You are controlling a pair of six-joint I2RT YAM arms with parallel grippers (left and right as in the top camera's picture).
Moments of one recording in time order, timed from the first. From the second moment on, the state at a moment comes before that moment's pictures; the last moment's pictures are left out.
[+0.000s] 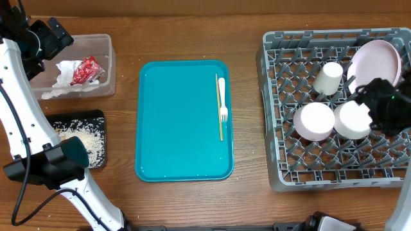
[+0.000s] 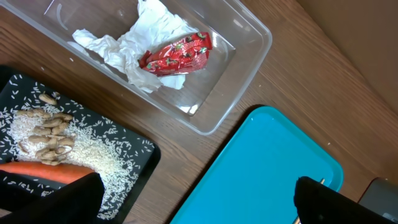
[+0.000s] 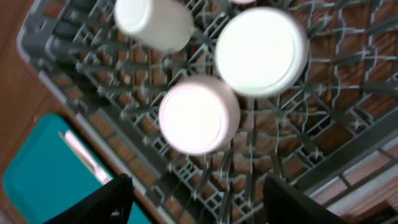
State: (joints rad) left arm 0.37 2.13 2.64 -1.67 0.14 -0.39; right arm -0.36 1.38 1.60 -1.42 -0.14 0.46
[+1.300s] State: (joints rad) left arm 0.37 2.13 2.64 -1.67 0.14 -0.39; right arm 0.67 2.03 1.40 -0.51 0.09 0.64
